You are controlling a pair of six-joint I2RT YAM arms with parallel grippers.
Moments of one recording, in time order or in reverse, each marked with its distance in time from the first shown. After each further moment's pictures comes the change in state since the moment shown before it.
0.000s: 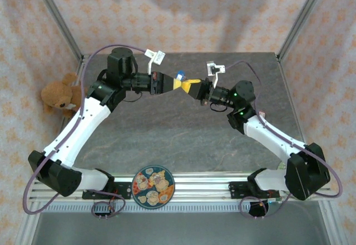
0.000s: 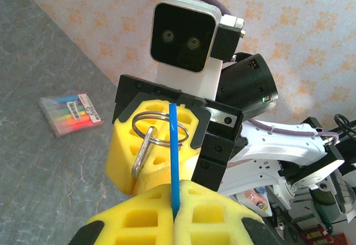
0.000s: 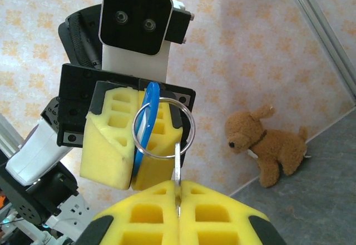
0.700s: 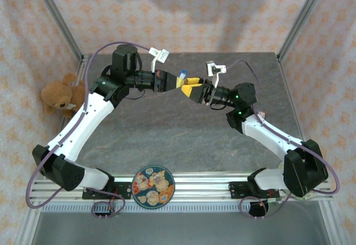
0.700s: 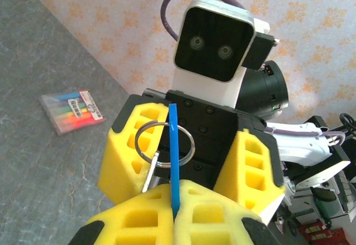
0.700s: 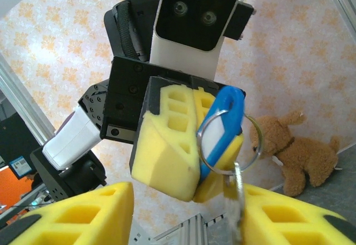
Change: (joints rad) left arm -0.014 0.056 0.063 -0.042 -0.003 0.021; right arm -0.001 0.037 -0.010 0.192 -0.080 0.094
